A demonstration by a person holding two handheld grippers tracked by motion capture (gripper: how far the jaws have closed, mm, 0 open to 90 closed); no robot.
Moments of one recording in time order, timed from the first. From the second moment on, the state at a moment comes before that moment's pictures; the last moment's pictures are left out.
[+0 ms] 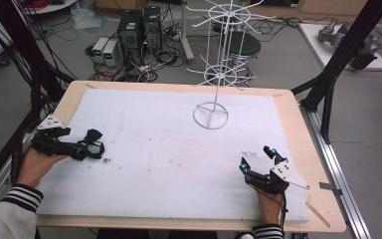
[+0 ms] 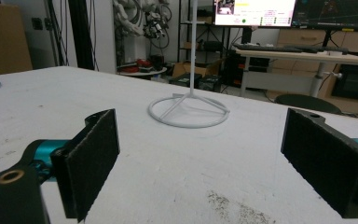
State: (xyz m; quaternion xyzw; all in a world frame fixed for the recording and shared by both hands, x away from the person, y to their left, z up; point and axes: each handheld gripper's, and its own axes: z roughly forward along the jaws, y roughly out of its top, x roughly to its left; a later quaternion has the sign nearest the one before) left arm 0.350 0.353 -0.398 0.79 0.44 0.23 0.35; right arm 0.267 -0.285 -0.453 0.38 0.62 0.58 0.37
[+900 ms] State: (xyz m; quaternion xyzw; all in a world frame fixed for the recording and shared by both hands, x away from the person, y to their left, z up) left arm 0.377 0.346 -0.416 0.82 0.47 0.16 0.26; right arm 0.267 -0.284 -0.453 0.38 0.62 0.58 0.37
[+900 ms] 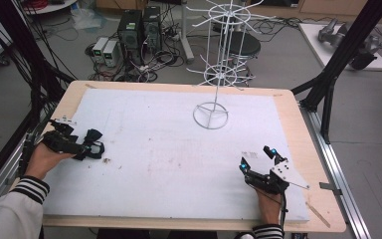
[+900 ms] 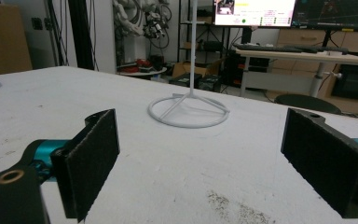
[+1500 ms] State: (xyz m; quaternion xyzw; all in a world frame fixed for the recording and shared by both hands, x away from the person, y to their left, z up) left arm 0.385 0.339 -0.421 0.82 0.50 0.13 0.24; right arm 0.267 -0.285 -0.453 0.38 0.62 0.58 0.37
